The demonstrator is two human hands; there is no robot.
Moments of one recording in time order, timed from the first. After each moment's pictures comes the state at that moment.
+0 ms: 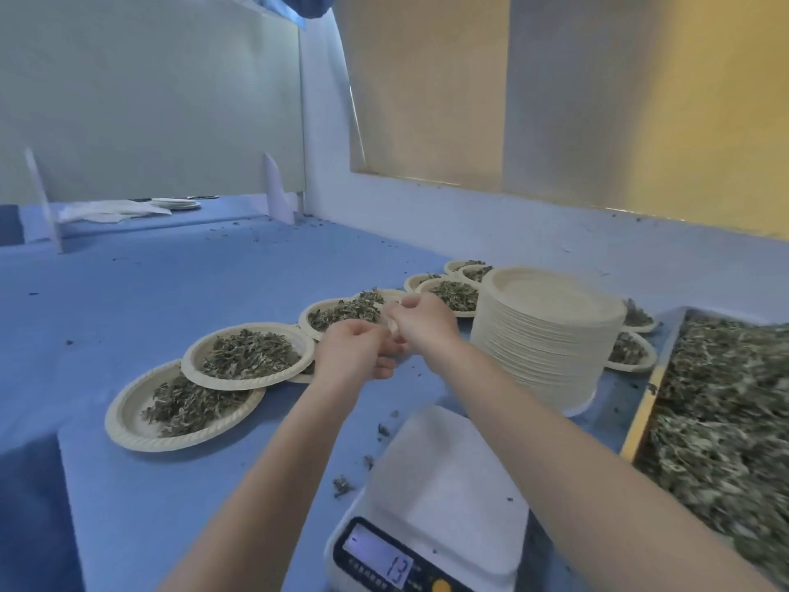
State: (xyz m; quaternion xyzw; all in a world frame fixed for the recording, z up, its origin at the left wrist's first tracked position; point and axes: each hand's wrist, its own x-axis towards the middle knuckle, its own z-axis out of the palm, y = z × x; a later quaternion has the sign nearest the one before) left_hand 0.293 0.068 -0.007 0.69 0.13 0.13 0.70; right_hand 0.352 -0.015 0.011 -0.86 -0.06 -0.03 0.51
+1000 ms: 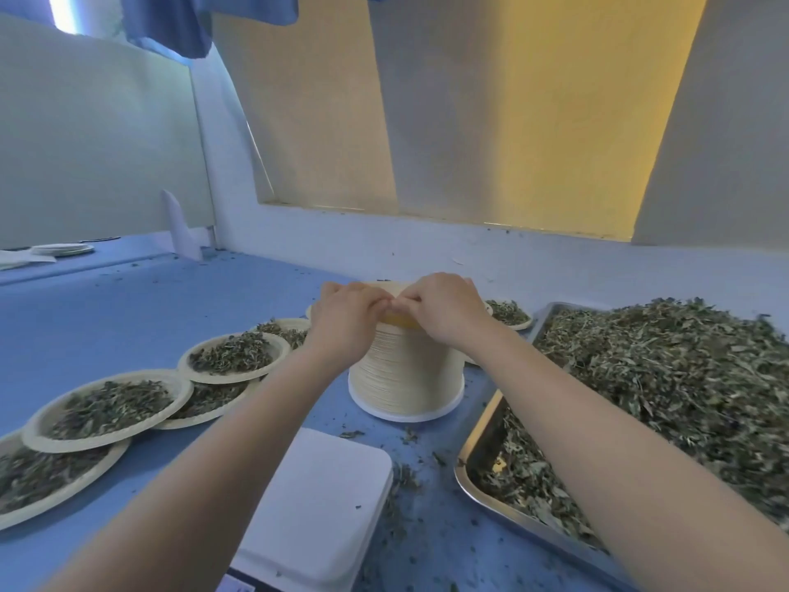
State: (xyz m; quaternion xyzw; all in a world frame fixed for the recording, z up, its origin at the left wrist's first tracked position) left_hand 0.340 -0.051 0.047 0.94 -0.12 0.23 0.21; right_hand 0.344 -0.195 0.073 -0.96 -0.18 -0.18 0.13
